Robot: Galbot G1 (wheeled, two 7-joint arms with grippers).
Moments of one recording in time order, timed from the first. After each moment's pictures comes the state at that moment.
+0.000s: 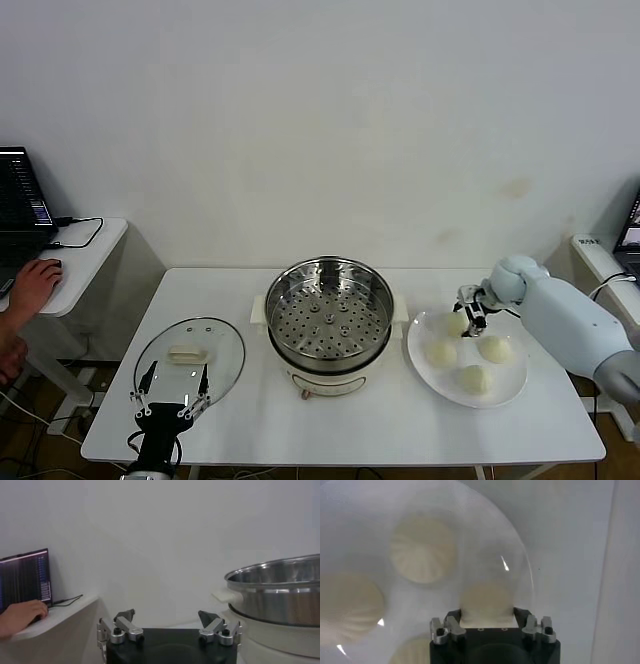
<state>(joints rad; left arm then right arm) 1.76 -1.26 -0.55 -2.10 -0.03 -0.13 -0.22 -0.08 0.88 -0.63 0.87 -0.34 0.01 -0.99</state>
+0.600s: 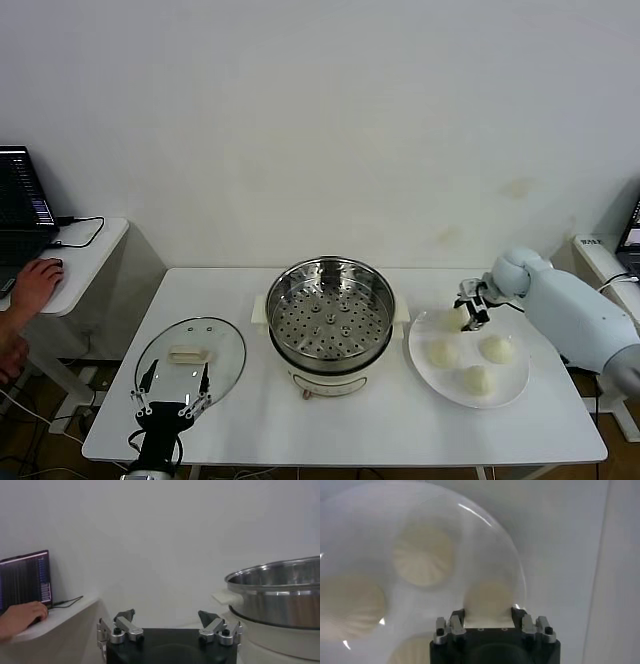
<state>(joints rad) 1.75 -1.26 -0.55 -2.10 -0.03 -0.14 -0.22 0.03 0.78 -0.73 1.00 -0.22 0.01 -1.03</state>
